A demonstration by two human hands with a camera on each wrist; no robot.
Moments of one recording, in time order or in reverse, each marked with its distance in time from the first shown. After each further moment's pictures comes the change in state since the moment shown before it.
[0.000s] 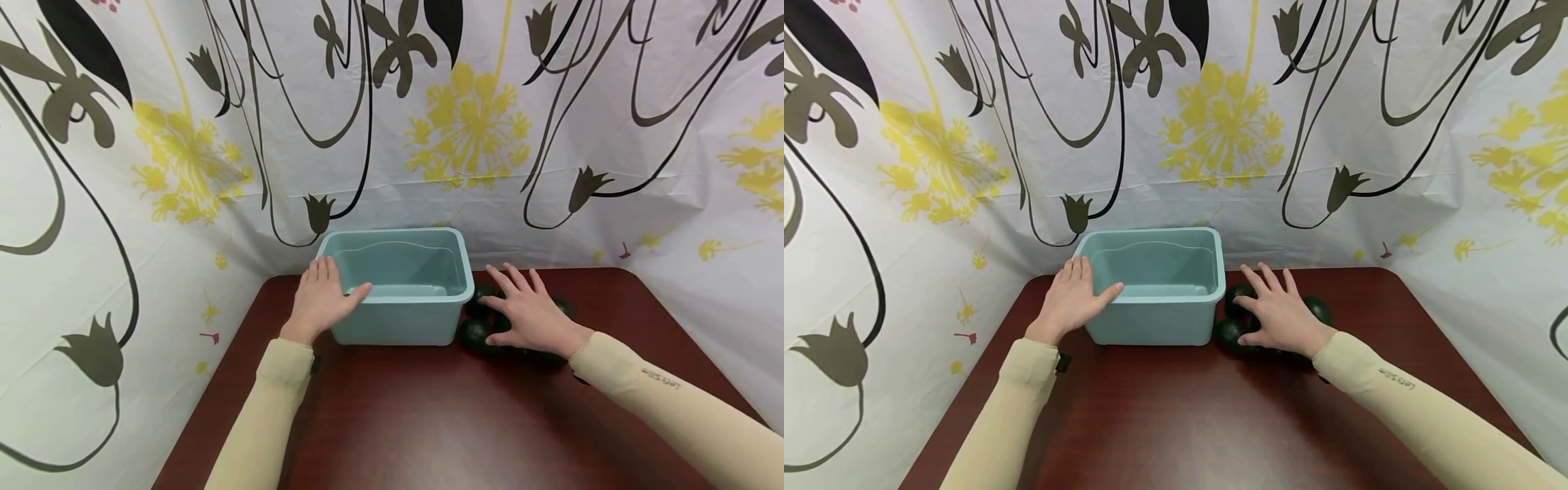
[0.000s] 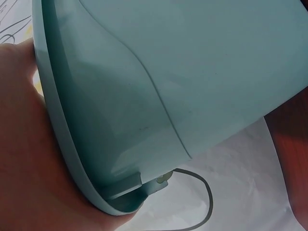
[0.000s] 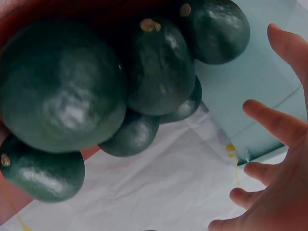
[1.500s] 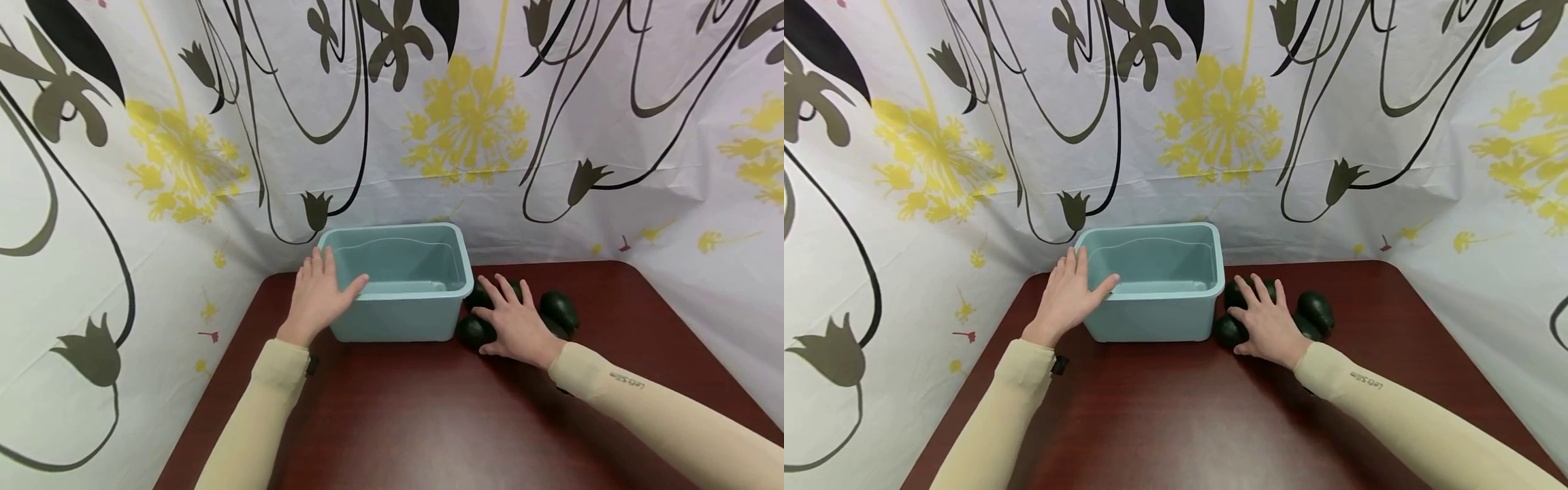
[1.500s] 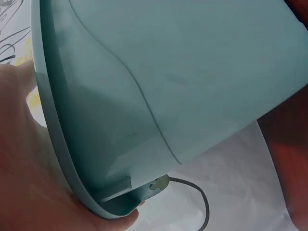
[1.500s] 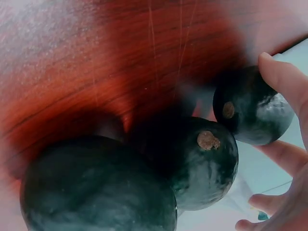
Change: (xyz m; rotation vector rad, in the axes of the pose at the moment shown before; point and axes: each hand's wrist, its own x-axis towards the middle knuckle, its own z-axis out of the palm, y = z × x) left_hand -0.001 -0.001 0.001 -0.074 0.121 0.018; right_hand -0.005 -0.013 0.053 -0.034 0.035 0.031
